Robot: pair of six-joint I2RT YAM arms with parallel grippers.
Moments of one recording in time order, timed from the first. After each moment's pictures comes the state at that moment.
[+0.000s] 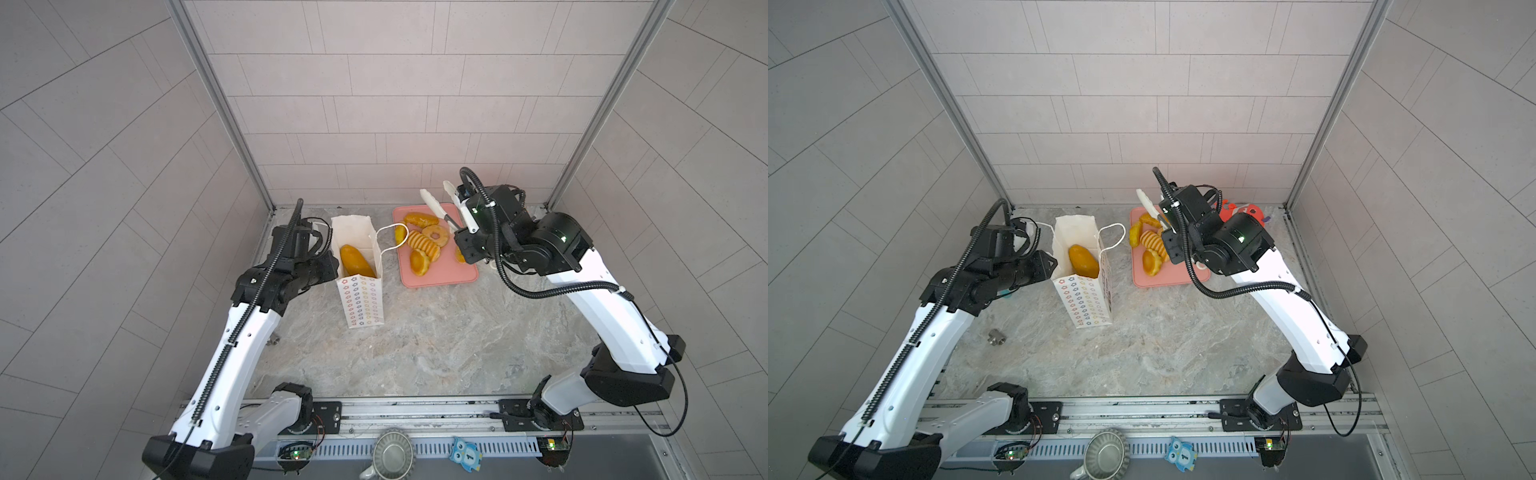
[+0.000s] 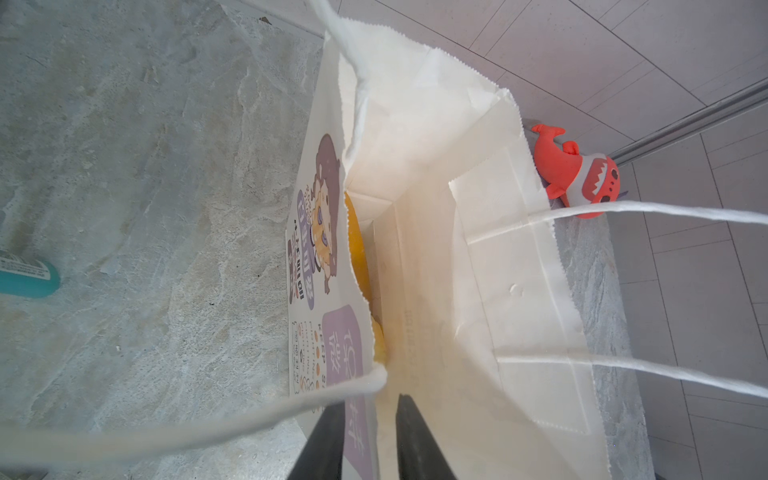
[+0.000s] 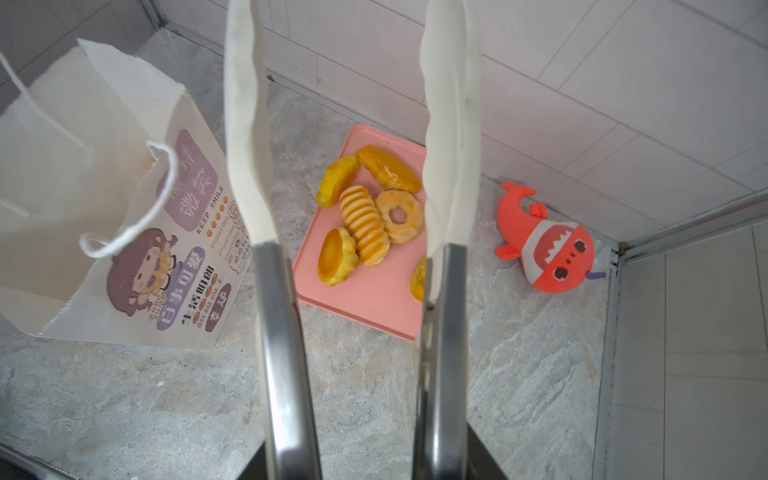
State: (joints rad) left arm -0.20 1.06 1.24 -0.94 0.15 -0.46; right arm 0.71 1.50 2.02 -1.34 0.36 0.19
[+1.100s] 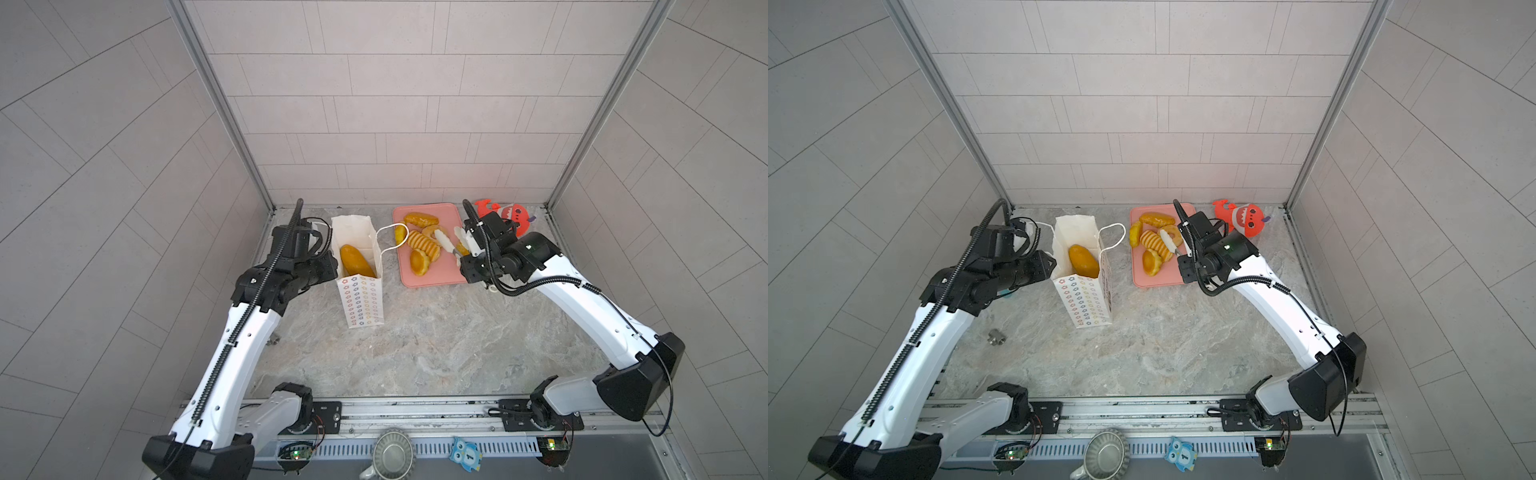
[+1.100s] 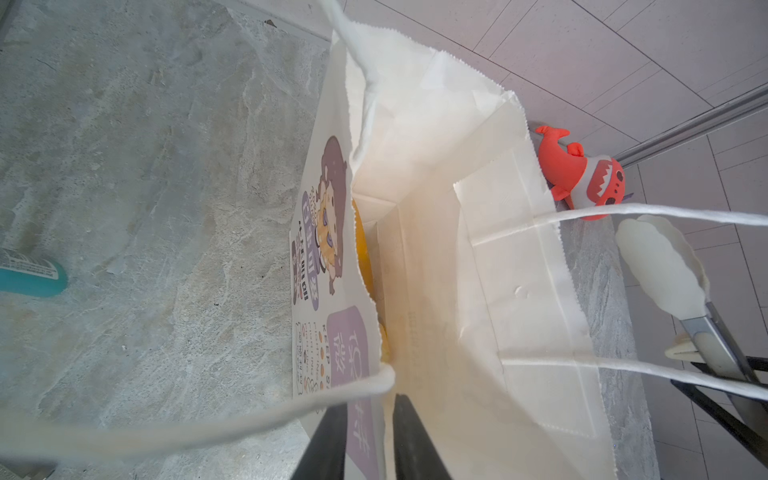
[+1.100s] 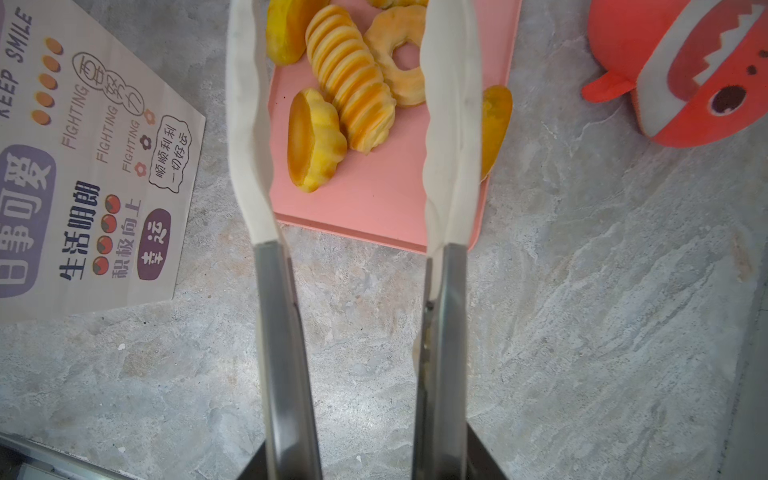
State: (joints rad) left arm -0.20 1.06 1.24 -0.94 0.14 -0.45; right arm 0.53 1.41 1.47 -1.10 0.12 0.25
